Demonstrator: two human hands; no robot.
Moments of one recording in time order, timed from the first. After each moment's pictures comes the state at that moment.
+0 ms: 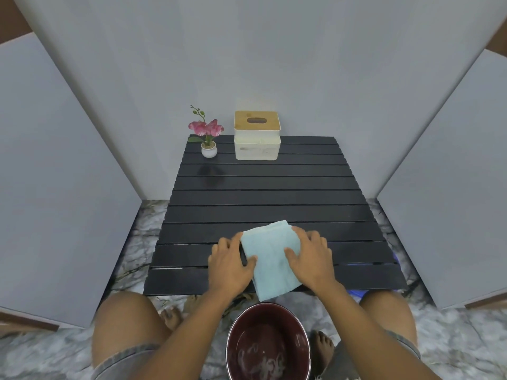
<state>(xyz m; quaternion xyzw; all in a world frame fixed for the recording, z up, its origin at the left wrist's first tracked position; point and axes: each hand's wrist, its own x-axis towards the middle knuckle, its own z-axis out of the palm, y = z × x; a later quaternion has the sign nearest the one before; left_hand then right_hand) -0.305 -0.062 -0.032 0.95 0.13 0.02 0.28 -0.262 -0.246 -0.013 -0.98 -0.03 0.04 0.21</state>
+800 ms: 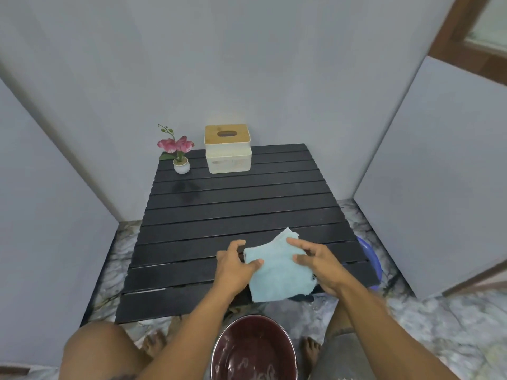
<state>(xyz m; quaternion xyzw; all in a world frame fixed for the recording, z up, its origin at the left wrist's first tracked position) -0.277 -0.113 -0.013 0.83 0.18 -0.09 0.52 -0.260 -0.321 0.011 -0.67 0.09 0.23 0.70</state>
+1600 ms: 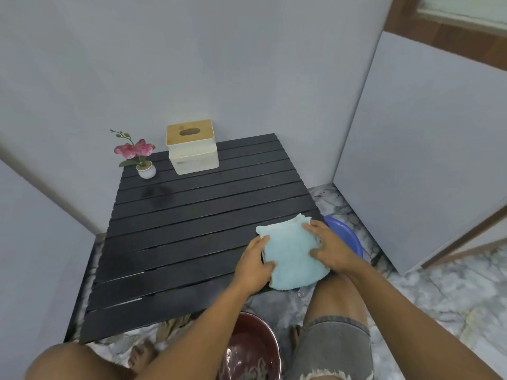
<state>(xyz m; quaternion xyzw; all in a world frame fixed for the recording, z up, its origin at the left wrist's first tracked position) -0.261 -0.211 -0.033 0.86 0.00 -0.15 0.49 -0.238 -0.425 -0.013 -0.89 -0.02 0.15 0.42</state>
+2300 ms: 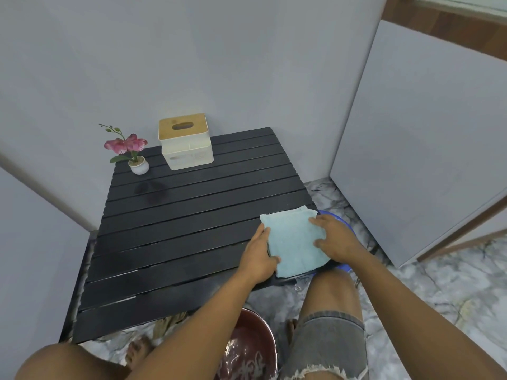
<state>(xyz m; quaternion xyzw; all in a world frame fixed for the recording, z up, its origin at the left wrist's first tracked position) -0.244 -0.231 -0.026 0.90 -0.06 -0.14 0.41 -0.226 -0.446 -0.019 -0.95 0.01 0.13 0.28</state>
